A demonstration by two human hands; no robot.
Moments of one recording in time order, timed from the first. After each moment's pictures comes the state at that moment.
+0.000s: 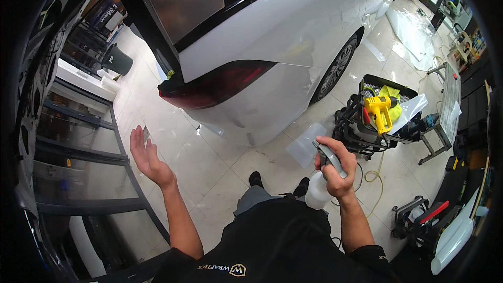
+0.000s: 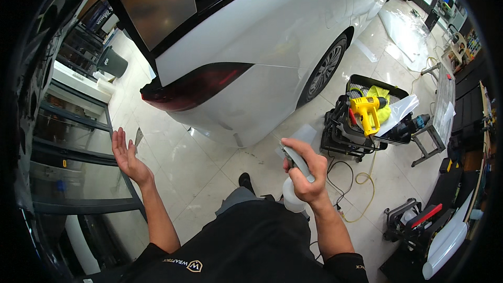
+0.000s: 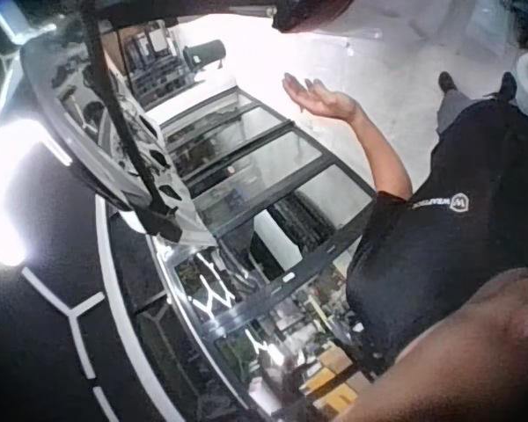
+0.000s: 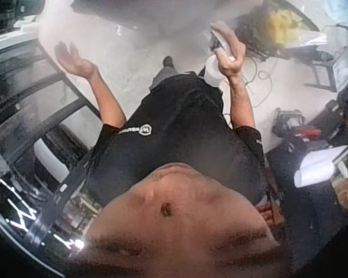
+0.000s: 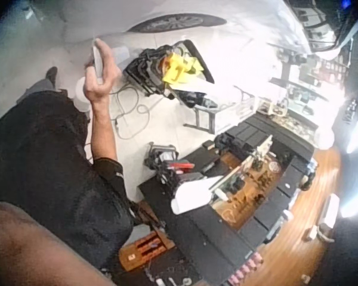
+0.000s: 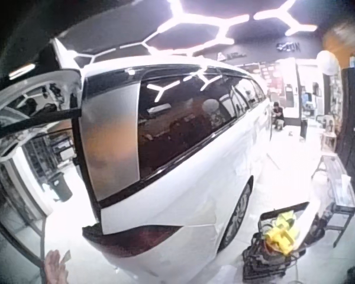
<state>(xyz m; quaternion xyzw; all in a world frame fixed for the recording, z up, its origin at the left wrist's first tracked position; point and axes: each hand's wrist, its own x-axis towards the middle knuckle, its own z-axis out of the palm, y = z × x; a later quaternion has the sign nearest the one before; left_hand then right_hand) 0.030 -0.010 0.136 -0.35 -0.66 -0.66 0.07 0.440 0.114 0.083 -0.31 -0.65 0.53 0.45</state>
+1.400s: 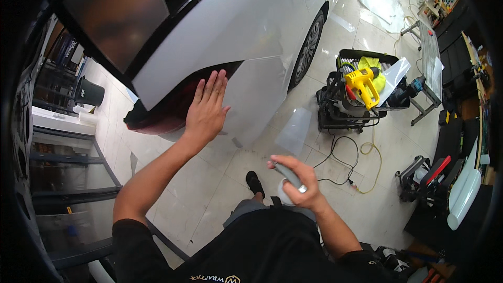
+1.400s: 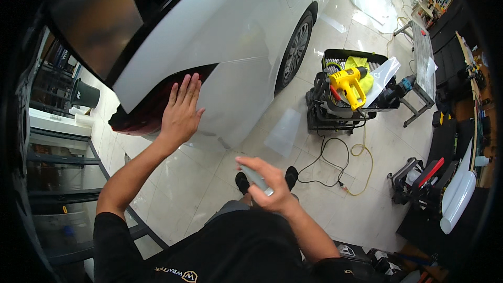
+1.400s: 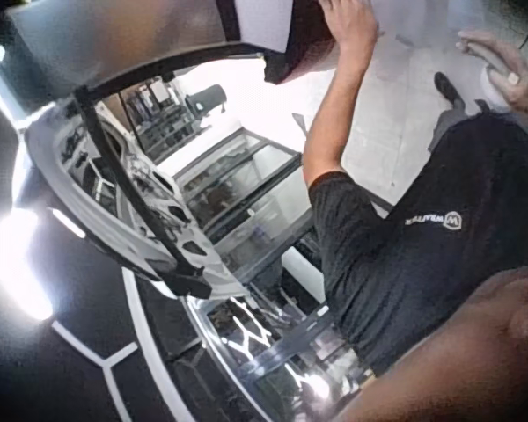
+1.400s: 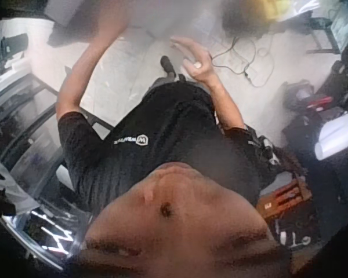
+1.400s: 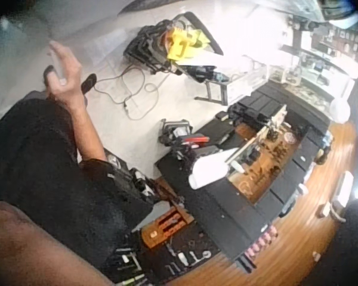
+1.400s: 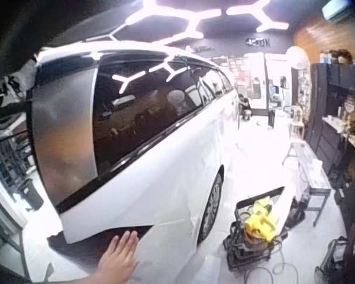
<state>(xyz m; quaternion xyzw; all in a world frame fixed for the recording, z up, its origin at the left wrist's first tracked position) 0.067 0.207 0.055 -0.82 -0.53 0.09 0.20 0.373 0.083 0.026 -0.30 -0.62 0.55 0.47</state>
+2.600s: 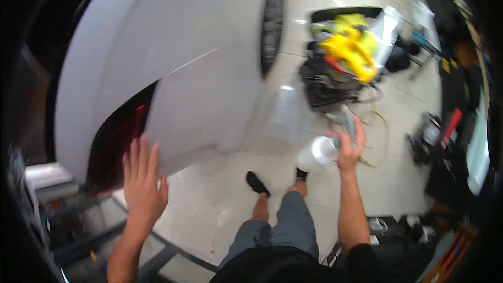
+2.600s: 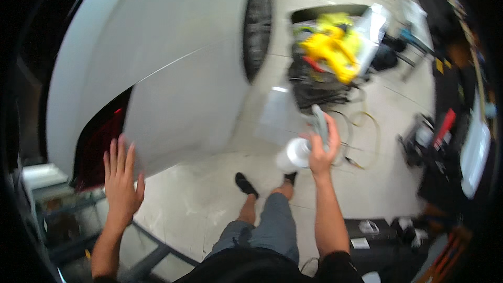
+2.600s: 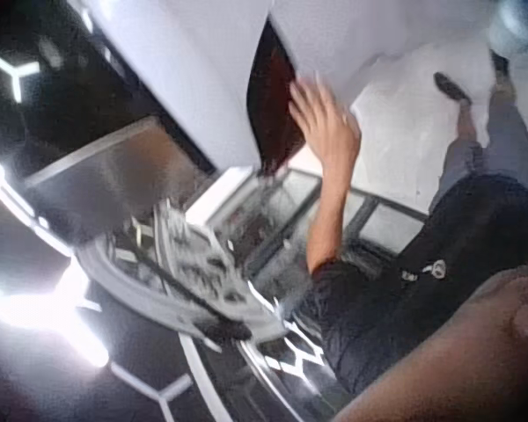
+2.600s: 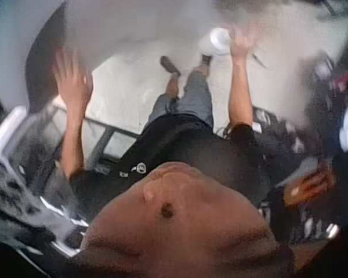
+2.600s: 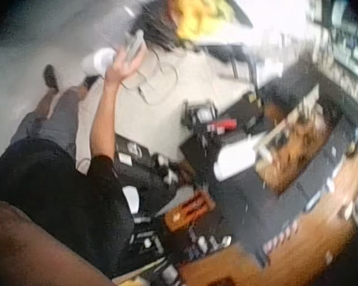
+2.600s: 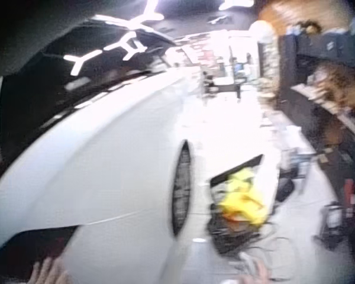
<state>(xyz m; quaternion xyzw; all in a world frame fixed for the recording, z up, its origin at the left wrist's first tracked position) 0.087 0.176 0.039 -0.79 -0.57 0.21 0.11 0.517 0.170 -0.190 -0.56 -0.29 0.41 0.66</state>
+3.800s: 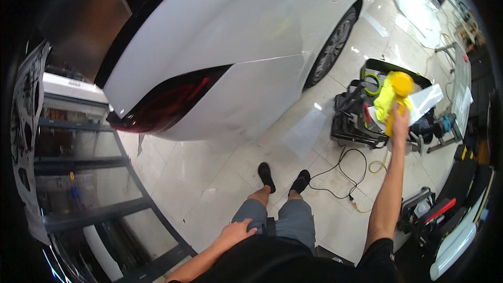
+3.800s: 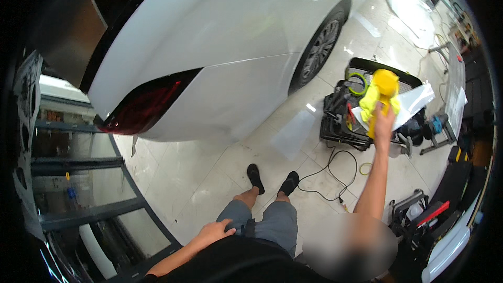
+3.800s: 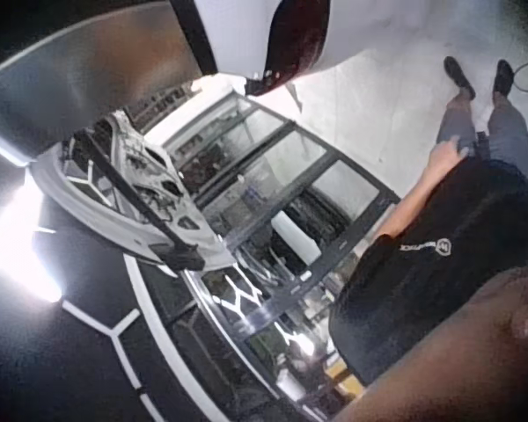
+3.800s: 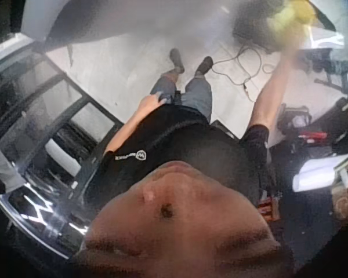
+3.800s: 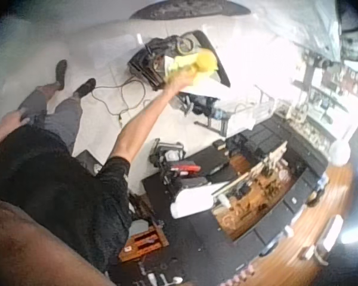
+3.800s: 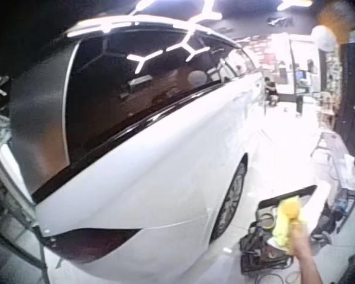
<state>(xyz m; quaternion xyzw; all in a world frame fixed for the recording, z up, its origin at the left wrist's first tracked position) 0.212 -0.054 -0.098 -0.47 -0.69 0.21 -0.51 0.684 0.402 -0.223 -0.64 -0.40 0.43 0.49</state>
